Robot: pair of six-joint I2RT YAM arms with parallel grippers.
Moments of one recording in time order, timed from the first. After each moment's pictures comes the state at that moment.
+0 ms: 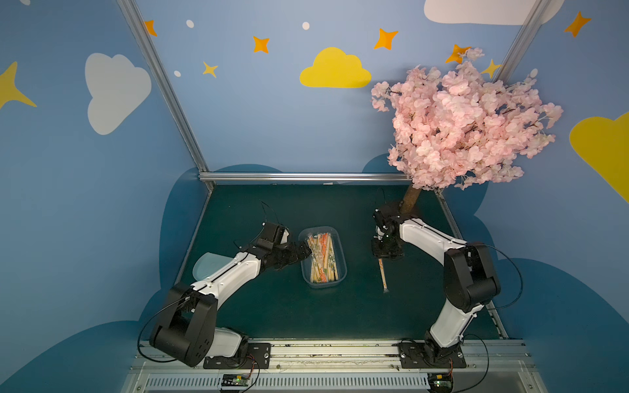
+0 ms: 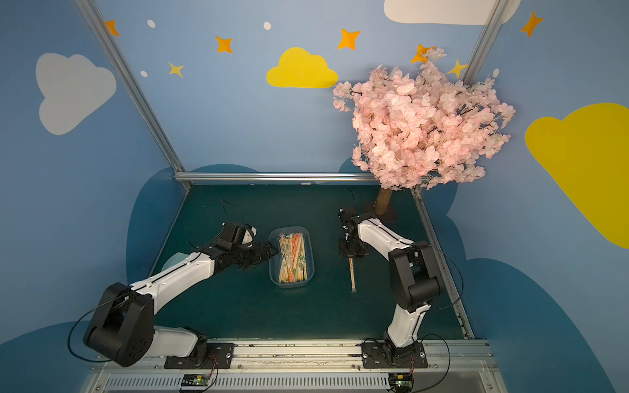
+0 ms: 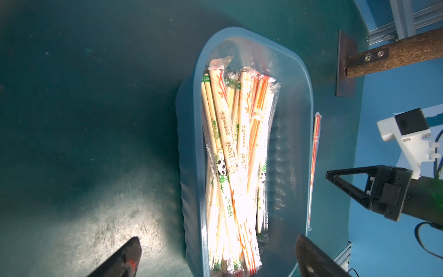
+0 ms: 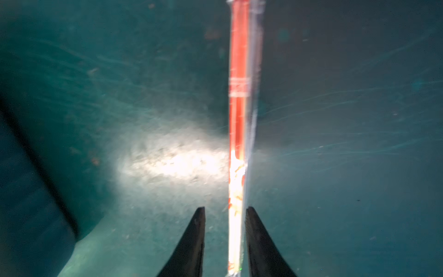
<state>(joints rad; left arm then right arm) -0.37 1.39 0.80 -0.33 0.35 -0.70 0.44 1.78 1.26 -0.92 0.00 0.36</state>
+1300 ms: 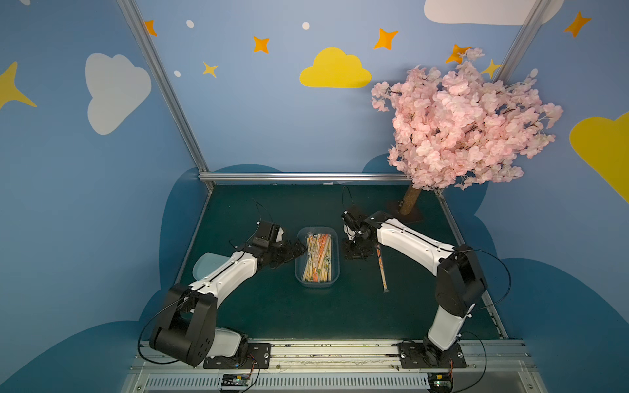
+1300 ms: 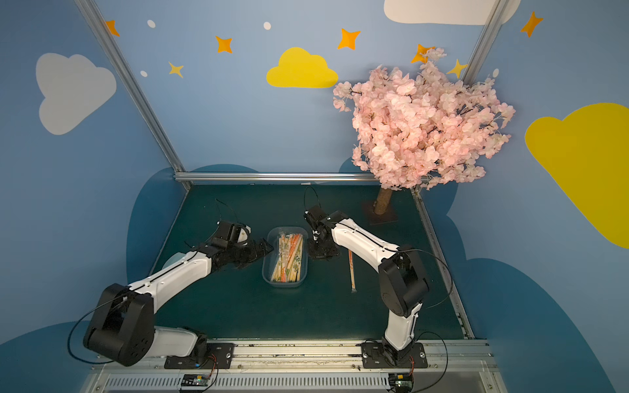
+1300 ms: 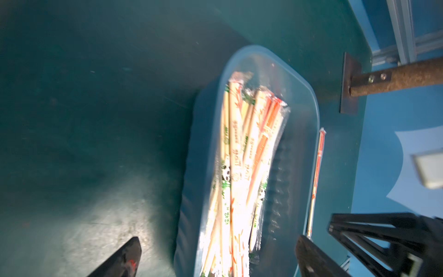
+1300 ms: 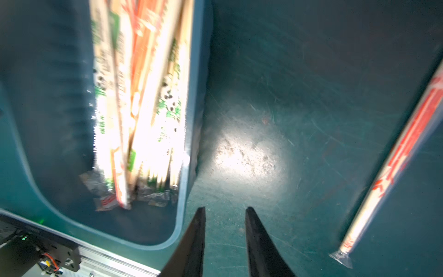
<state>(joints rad) -0.29 1.39 0.80 -0.34 0.34 -0.71 0.71 1.80 1.48 -0.99 -0.12 0.49</state>
